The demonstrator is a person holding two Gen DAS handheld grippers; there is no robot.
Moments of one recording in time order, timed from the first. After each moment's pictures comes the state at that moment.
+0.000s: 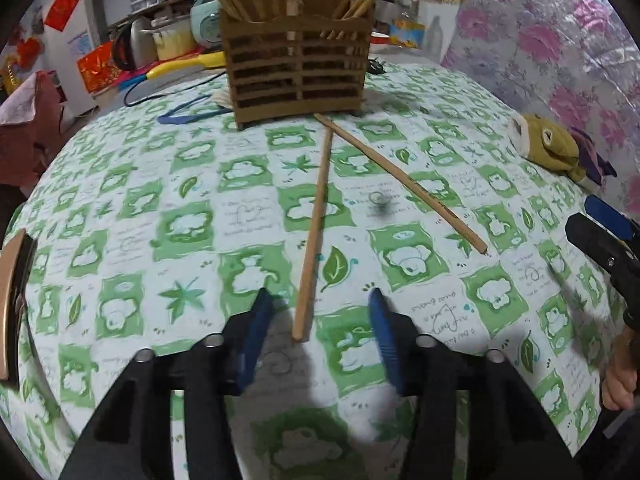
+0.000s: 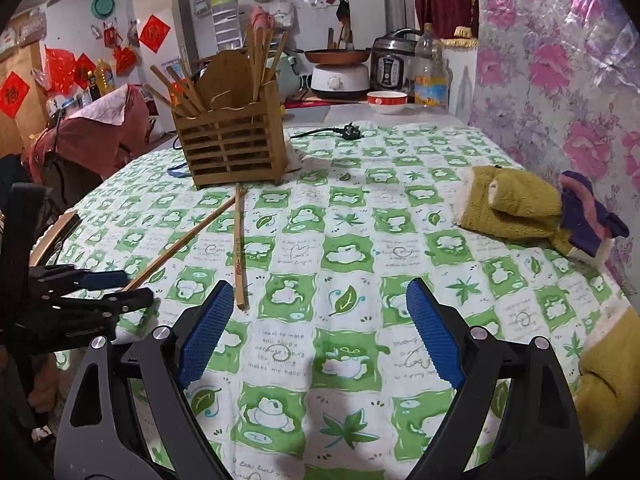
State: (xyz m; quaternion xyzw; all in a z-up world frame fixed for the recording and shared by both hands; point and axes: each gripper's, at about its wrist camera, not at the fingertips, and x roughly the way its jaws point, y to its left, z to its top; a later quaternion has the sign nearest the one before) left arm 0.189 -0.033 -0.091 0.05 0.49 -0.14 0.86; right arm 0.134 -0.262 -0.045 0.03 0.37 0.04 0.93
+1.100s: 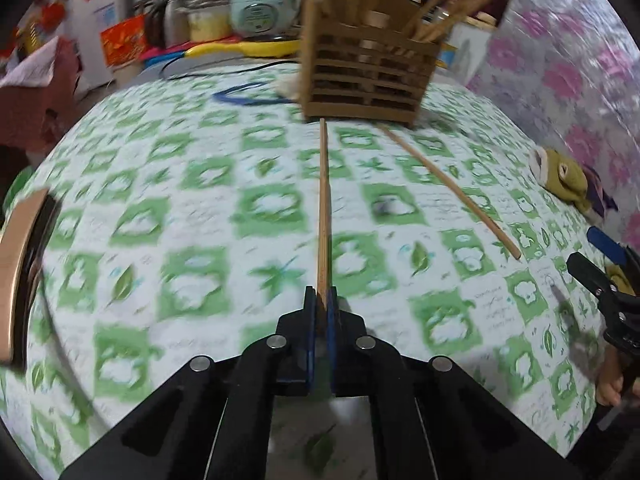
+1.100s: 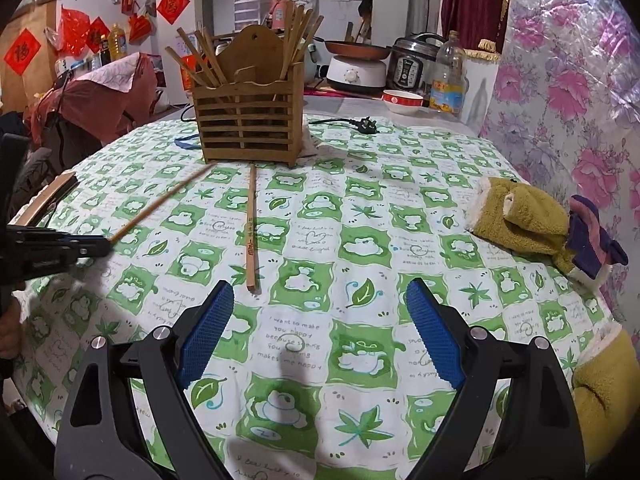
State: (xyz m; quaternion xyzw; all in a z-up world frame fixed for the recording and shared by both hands) left arm 0.185 0.039 -0.091 -0.02 0.49 -0.12 0.86; right arm 0.134 -0.238 -0.052 -0.04 0.38 0.04 0.92
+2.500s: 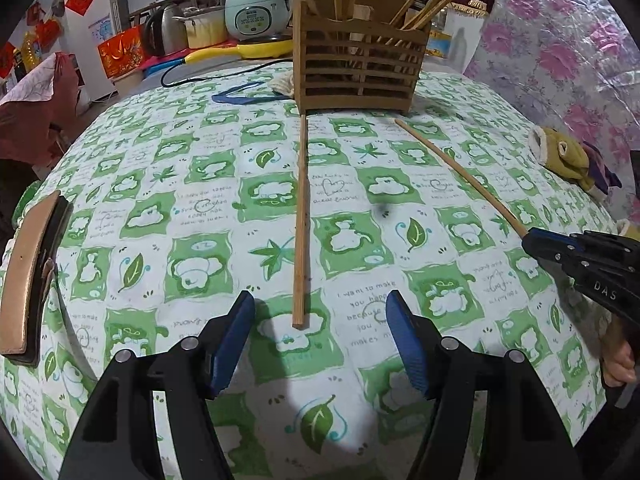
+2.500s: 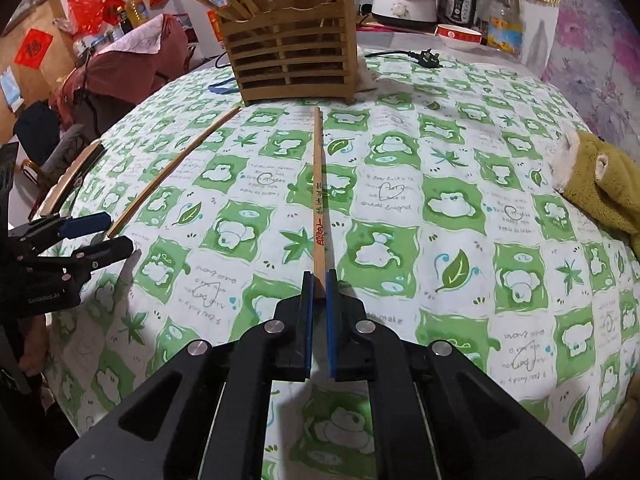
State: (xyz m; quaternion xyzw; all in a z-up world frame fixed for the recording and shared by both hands) left arm 0.175 0.027 -0.089 0.02 0.49 -0.12 0.86; right arm 0.168 -0.216 -0.082 0.00 0.49 0.13 0.86
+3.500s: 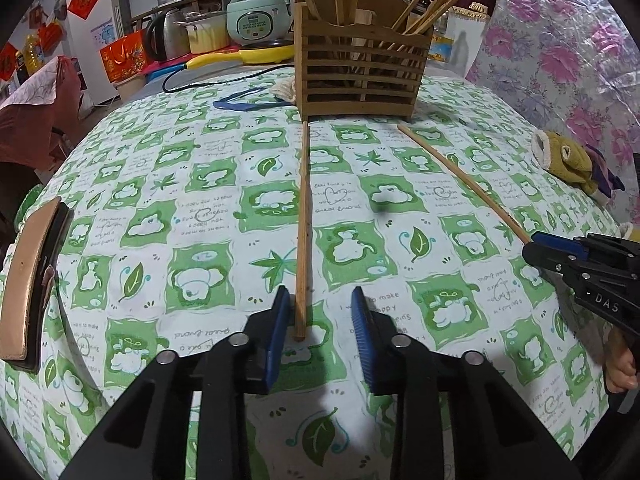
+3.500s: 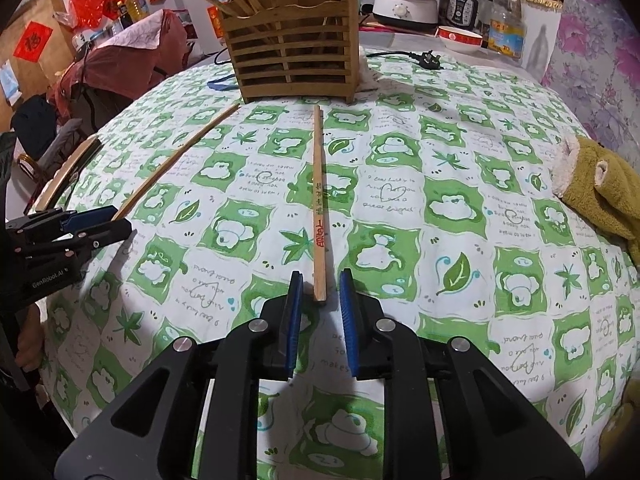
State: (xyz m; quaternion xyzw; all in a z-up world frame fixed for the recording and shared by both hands) left arm 0.177 0.026 -0.089 0.02 0.48 -0.12 0.87; right arm 0.169 -0.211 -0.083 -0.01 0.49 0.12 0.86
